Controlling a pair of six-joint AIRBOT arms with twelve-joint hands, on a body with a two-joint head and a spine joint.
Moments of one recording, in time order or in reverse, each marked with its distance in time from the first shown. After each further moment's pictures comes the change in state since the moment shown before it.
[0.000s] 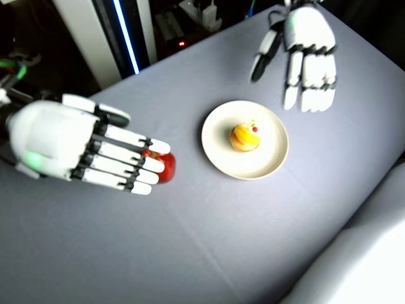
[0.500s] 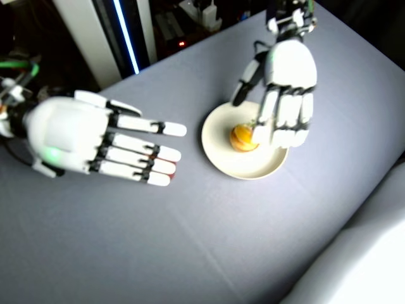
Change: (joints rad) left arm -0.105 -0.198 0.164 0.055 0.201 -0.002; right arm 0.026 -0.029 0.018 -0.031 0.004 0.002
